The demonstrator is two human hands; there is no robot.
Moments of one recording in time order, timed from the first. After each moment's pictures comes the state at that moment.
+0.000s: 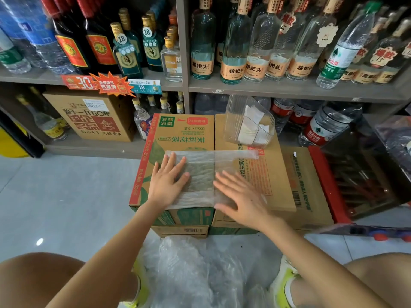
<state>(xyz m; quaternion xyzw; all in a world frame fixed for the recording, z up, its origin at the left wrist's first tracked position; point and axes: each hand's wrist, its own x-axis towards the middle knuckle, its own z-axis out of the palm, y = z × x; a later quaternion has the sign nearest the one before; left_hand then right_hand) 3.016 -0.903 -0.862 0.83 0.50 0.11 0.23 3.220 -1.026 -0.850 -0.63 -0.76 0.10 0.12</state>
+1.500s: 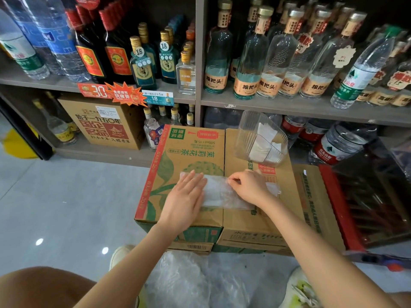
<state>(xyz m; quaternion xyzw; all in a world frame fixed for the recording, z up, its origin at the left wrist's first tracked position) 3.028 -0.917 -0.859 0.90 0.37 0.23 0.08 3.239 -0.942 -0.827 -0.75 -0.64 0.15 0.10</state>
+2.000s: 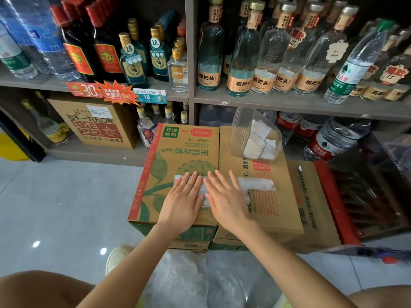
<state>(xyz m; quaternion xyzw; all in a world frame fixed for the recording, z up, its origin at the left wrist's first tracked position) 3.037 -0.918 -0.877 0.91 0.41 0.08 0.08 3.188 -0.972 -0.857 -0.70 -0.71 0.03 0.06</state>
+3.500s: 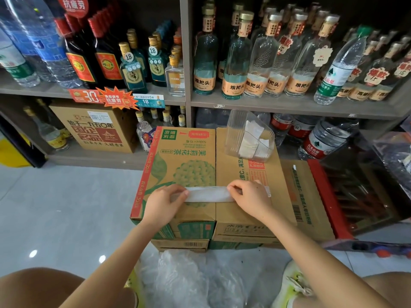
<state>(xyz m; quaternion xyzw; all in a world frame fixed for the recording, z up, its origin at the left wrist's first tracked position) 3.004 -0.922 -0.842 0.79 0.50 0.22 0.28 3.239 -0.992 -0.831 -0.75 -0.62 0.15 0.18</state>
